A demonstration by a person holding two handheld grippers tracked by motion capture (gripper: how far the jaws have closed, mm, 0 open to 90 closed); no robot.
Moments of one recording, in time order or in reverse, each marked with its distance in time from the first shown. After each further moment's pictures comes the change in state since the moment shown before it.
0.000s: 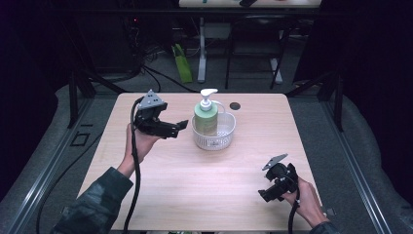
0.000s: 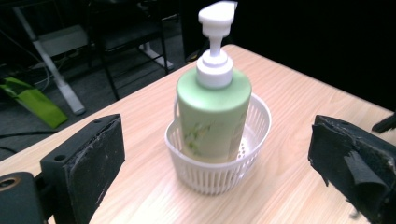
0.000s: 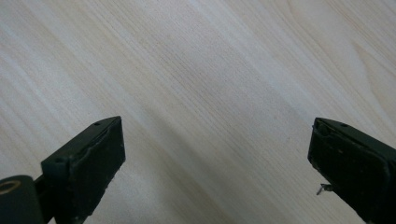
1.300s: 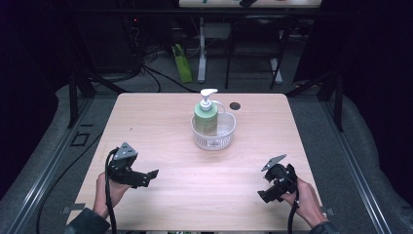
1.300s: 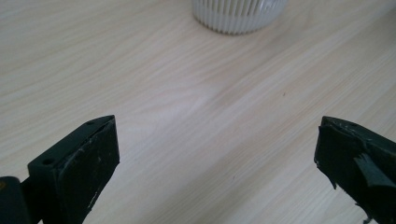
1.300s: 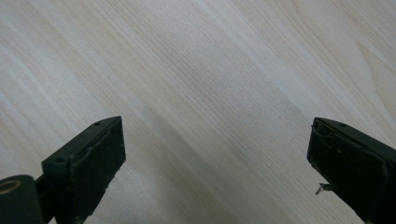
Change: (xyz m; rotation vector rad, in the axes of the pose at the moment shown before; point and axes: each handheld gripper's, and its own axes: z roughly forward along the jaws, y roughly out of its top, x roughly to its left) left arm -0.002 -0.140 -0.046 0.293 0.055 -0.094; right arm 0.003 0.001 0.000 0.008 -0.003 -0.012
